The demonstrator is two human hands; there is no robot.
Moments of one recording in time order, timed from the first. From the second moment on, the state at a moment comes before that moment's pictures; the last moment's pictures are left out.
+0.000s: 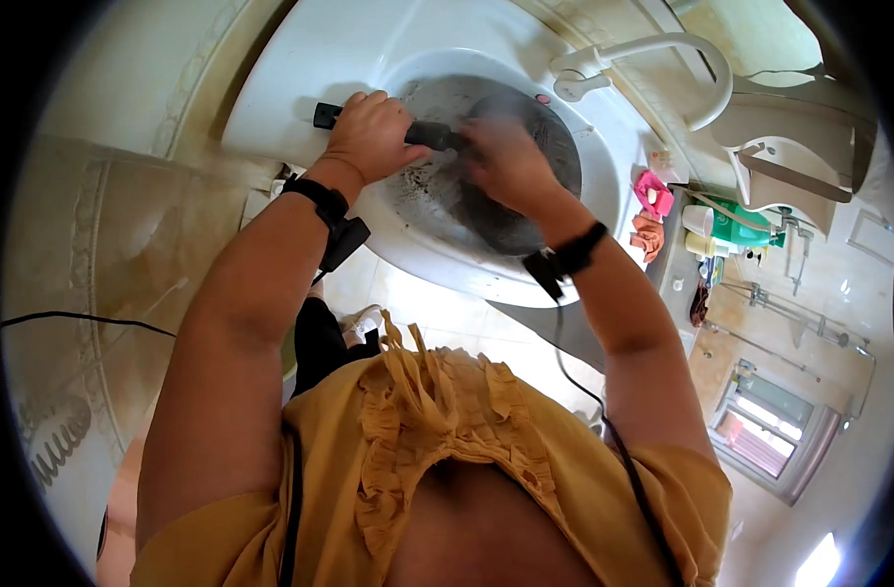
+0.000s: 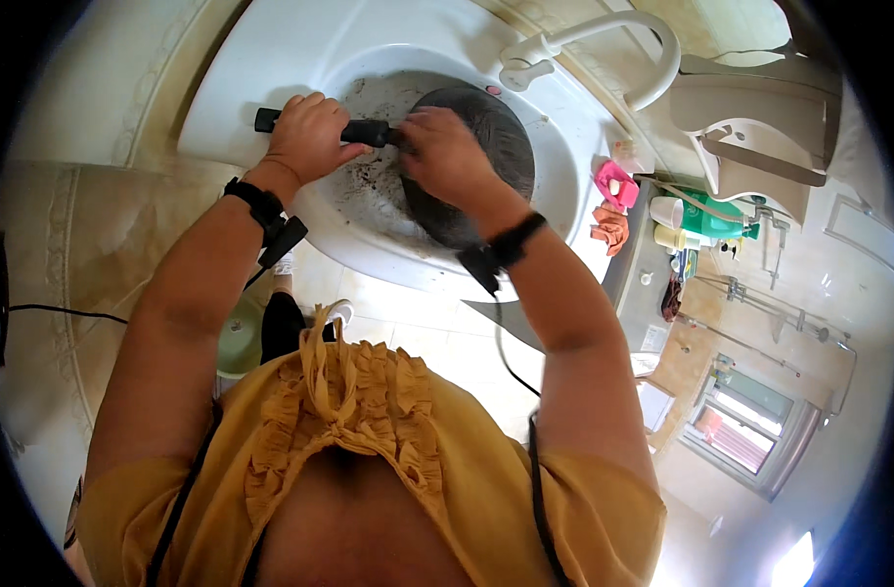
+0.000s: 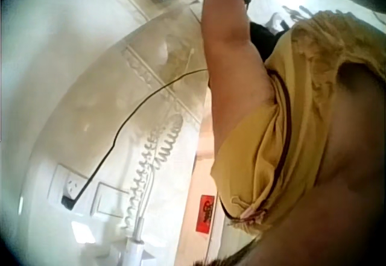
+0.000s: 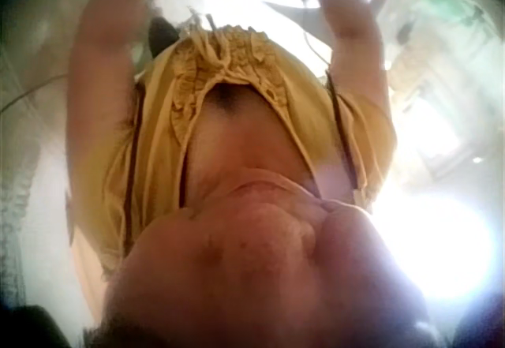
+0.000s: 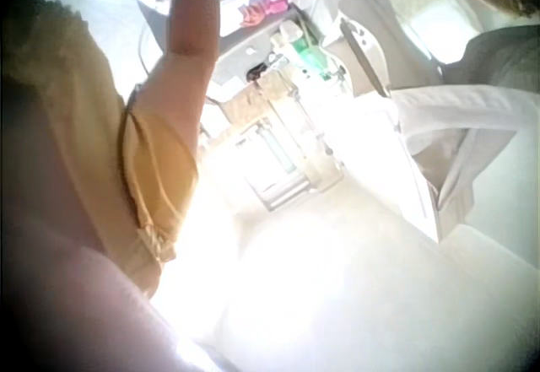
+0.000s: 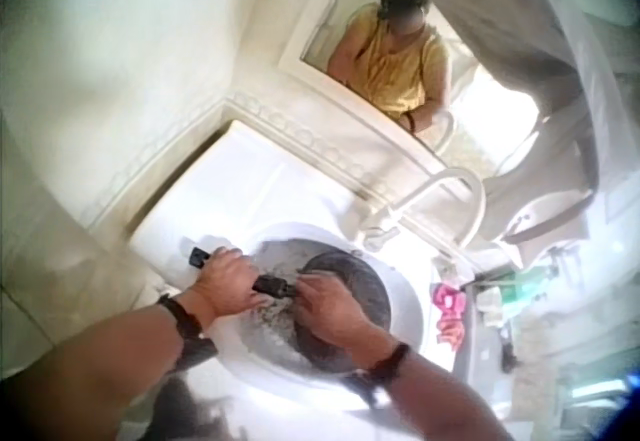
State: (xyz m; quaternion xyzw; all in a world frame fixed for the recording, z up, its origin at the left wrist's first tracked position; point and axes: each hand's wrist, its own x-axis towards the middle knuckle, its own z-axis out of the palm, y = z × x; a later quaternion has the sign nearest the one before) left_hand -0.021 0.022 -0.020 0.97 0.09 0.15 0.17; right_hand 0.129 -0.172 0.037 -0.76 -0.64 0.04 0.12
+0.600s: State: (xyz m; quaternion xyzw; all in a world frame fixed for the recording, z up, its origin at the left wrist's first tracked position) left_hand -0.026 0.022 -0.026 0.97 0.09 0.15 0.17; right_hand 0.134 -0.202 0.056 -0.80 -0.60 0.03 0.11
